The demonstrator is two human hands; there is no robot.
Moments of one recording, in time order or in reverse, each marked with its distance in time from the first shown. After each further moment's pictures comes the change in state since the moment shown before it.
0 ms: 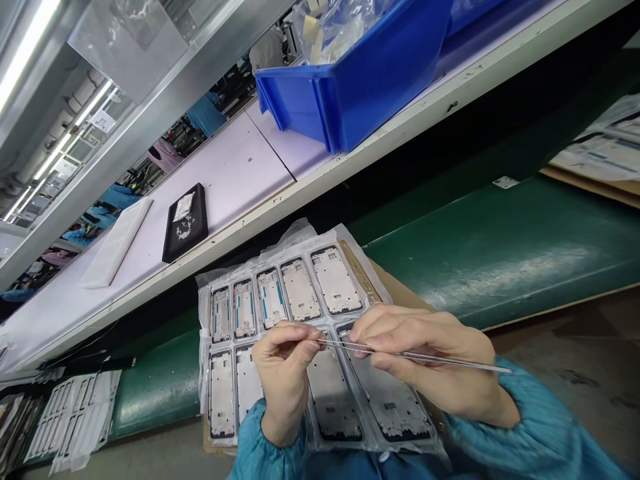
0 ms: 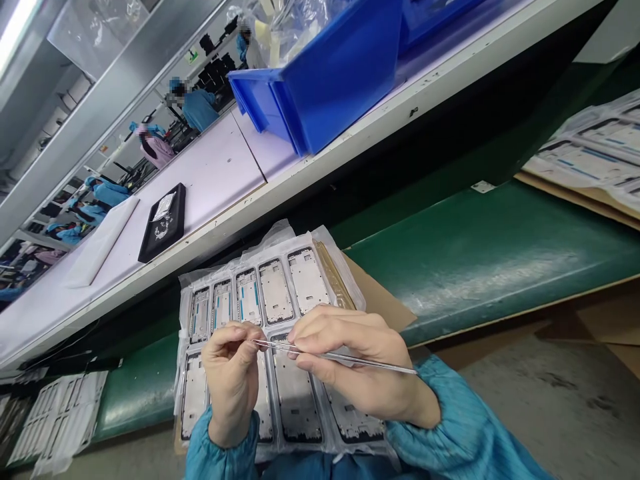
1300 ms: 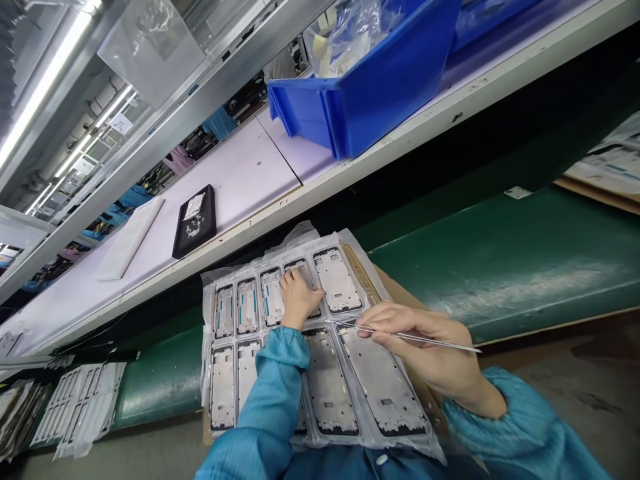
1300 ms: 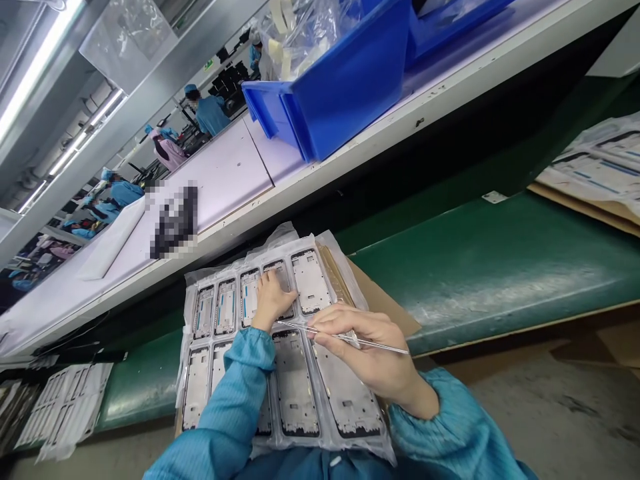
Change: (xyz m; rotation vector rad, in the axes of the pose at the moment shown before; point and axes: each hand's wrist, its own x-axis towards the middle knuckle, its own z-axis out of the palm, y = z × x) left_hand 0.070 -0.137 -0.029 1.472 -0.285 -0.359; right_hand -0.023 0.024 -0.016 -0.110 0.118 0.126
